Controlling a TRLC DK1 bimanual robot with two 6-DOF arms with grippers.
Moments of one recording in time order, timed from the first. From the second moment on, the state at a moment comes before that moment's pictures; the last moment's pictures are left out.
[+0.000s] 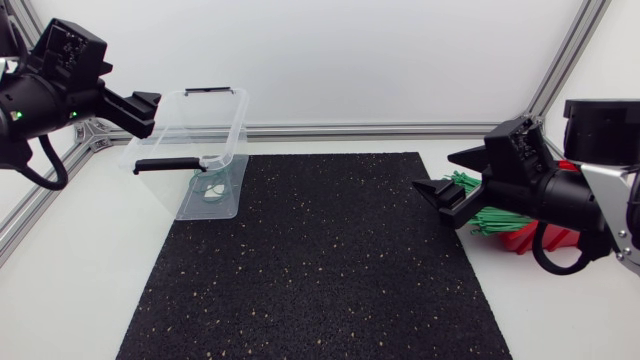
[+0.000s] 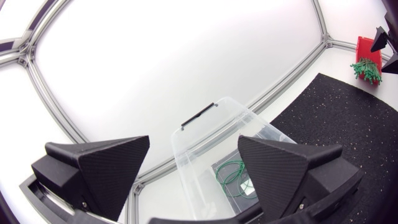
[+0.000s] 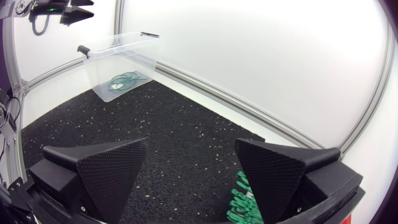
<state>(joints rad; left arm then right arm) -0.07 1.22 0.96 -0.02 0.03 0.55 0.18 1.06 0.61 -0.02 -0.28 -0.33</state>
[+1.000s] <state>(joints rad) -0.07 0.43 0.27 0.15 0.03 0.22 0.02 0.41 0.24 -0.01 -0.19 -0.28</state>
